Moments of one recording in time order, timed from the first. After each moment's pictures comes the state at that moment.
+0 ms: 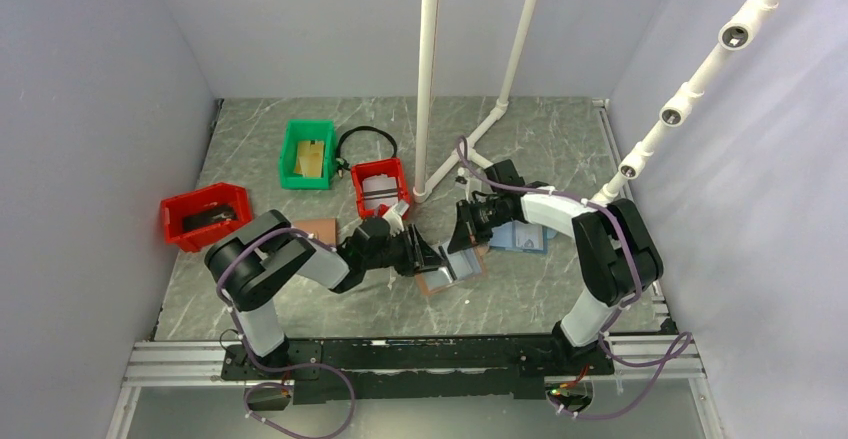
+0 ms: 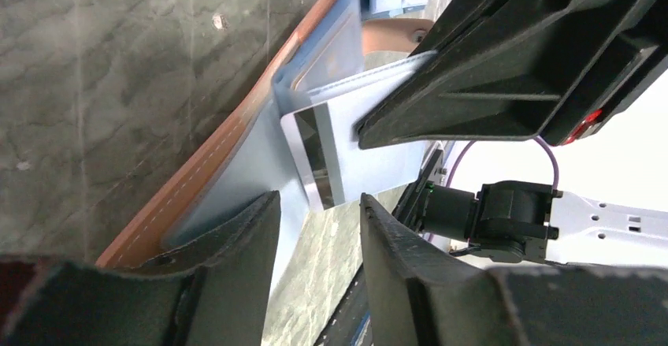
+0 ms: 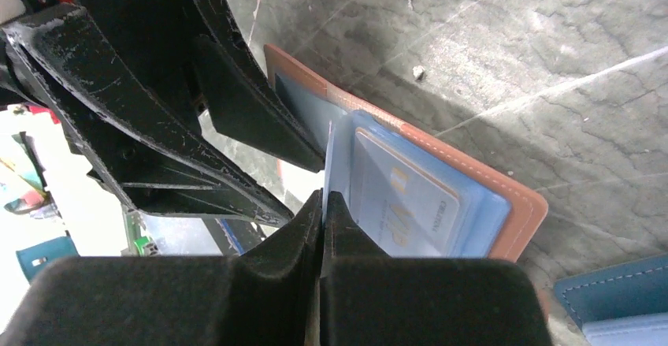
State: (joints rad) left arm -0.80 1.76 0.51 0.82 0.37 -1.12; right arm 0.39 1.68 0.90 -0.37 -0.79 0.16
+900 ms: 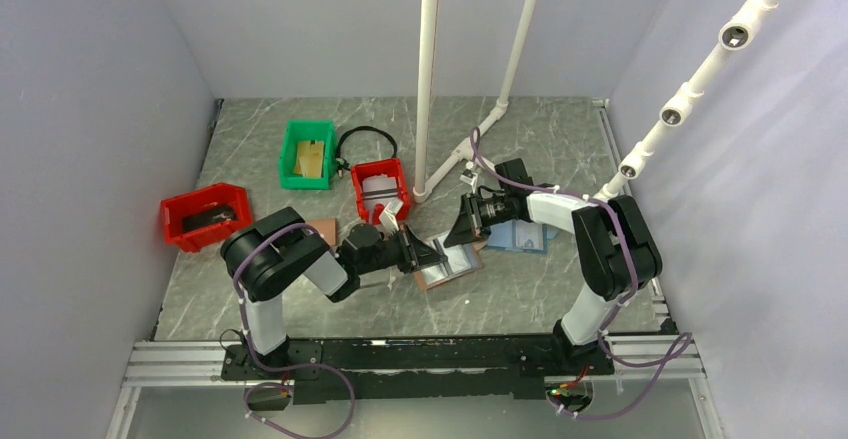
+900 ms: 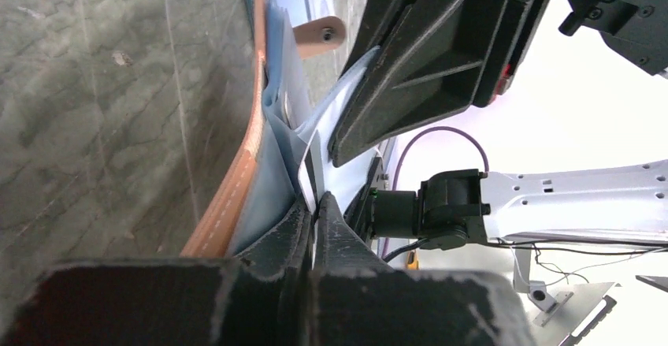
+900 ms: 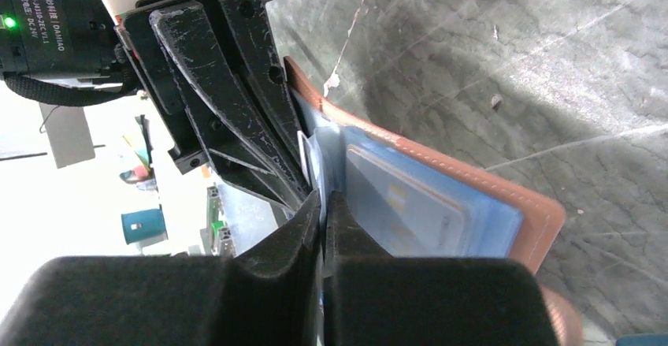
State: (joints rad) left arm -0.80 1.85 0.43 1.23 0.38 -1.21; right arm 0.33 1.71 0.87 -0.22 -1.06 0.27
